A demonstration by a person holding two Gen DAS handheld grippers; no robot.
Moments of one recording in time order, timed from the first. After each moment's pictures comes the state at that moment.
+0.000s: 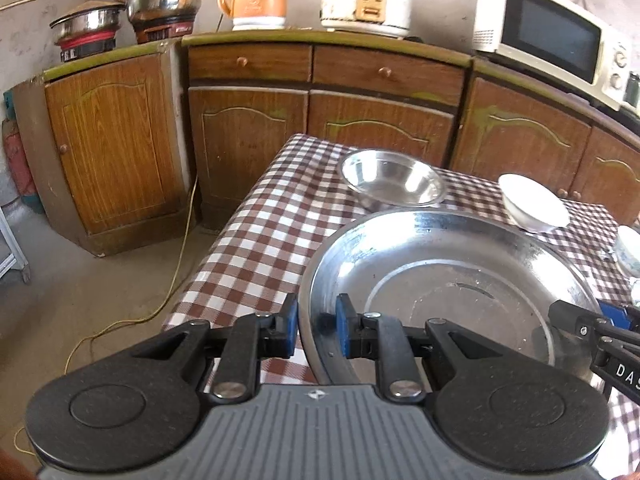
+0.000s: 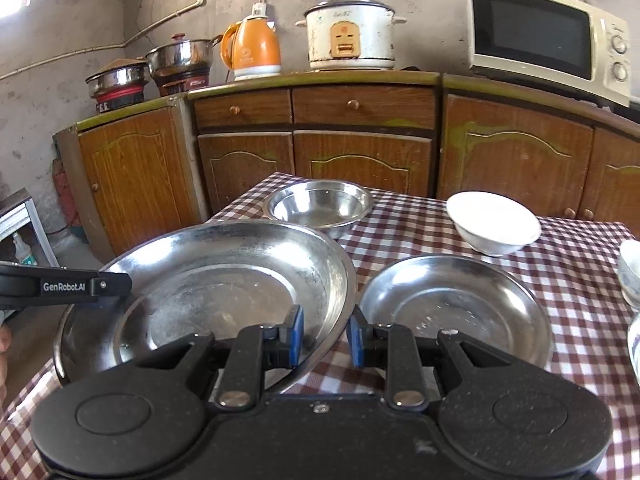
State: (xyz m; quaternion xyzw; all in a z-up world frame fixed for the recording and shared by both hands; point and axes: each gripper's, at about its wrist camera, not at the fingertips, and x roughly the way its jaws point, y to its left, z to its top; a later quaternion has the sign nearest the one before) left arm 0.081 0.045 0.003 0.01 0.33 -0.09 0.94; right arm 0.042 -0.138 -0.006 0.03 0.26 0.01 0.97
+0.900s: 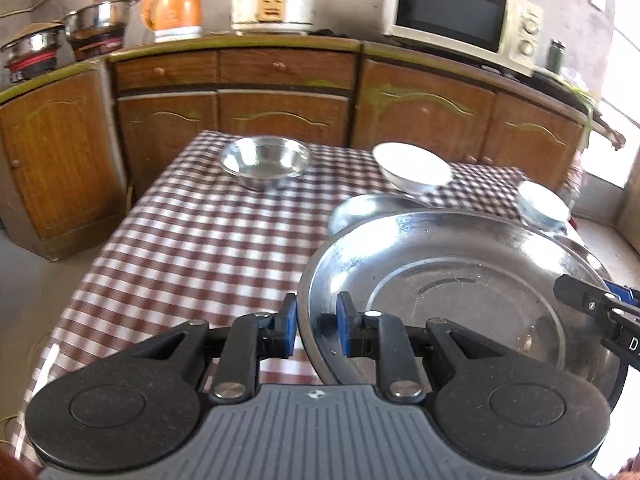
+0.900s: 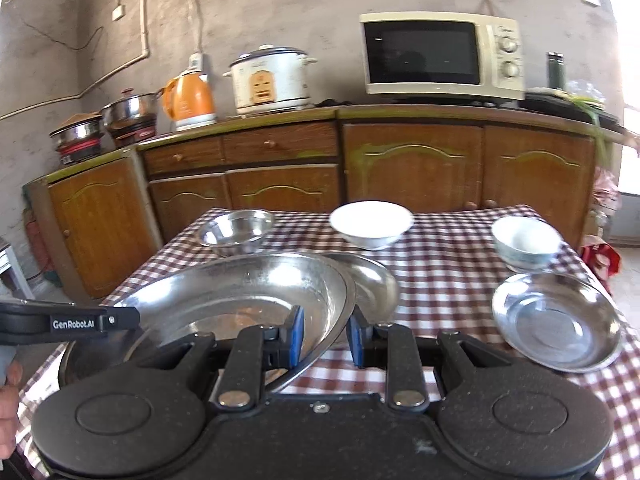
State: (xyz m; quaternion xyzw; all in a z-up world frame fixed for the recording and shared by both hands) left arm -0.009 -0.050 0.010 0.03 0.33 -0.17 0.93; right arm -0.099 -0.234 0.023 0.08 0.22 -0.06 0.97
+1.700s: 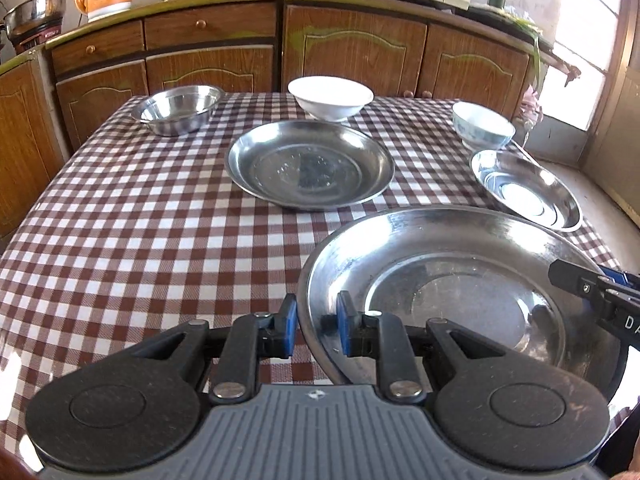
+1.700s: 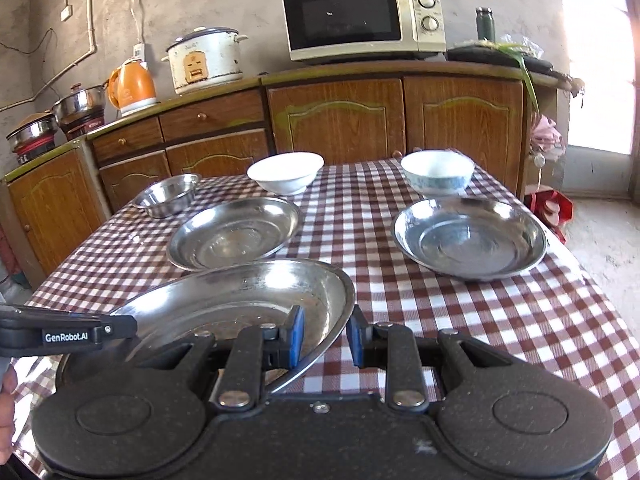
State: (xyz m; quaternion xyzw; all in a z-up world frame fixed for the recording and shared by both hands) left arm -0.045 -0.106 -0.044 0.07 0.36 -0.23 0.90; right arm -0.165 -0.302 -0.035 0.11 0.25 -0.12 0.95
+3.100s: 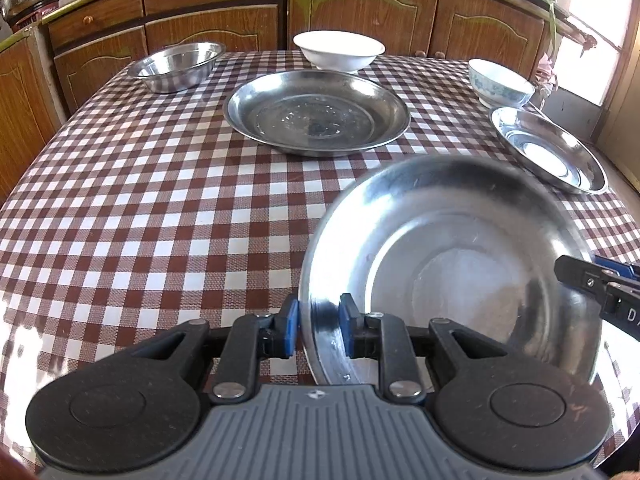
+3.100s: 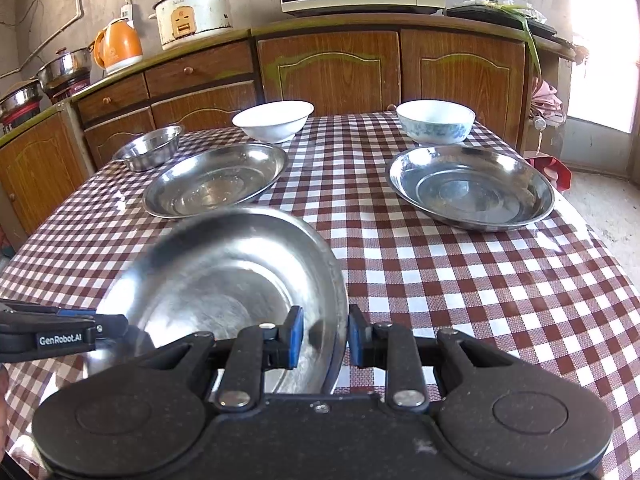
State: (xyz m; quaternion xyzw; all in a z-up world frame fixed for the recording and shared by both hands) left arm -0.031 -0.112 -0.076 0.08 0.41 -0.21 0.88; right arm -0.146 -0.307 -0.068 0.10 0.31 -0.13 0.94
